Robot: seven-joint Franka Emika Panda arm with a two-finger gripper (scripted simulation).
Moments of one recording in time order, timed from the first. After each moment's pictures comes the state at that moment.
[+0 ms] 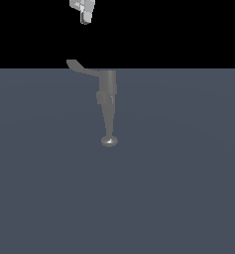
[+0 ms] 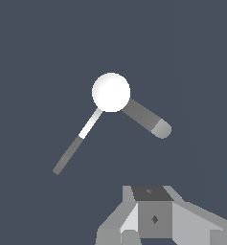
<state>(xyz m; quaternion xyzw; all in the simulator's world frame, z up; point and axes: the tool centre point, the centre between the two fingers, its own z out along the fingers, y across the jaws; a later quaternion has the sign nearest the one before) -0.017 0.074 0.395 -0.87 0.49 0.07 0.06</state>
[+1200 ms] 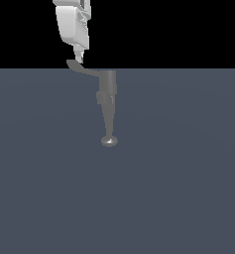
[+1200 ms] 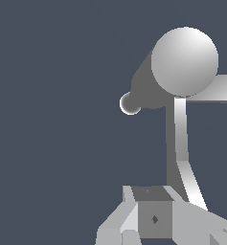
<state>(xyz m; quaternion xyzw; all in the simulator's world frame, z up) 0.076 0.124 0.310 -0.71 0.70 0.02 0.00</state>
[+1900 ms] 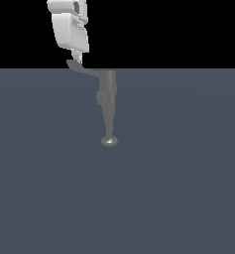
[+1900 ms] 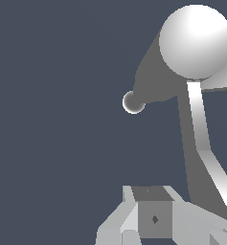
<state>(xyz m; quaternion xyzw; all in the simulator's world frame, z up) 0.086 0.132 0.300 -0.69 0.73 0.00 0.00</state>
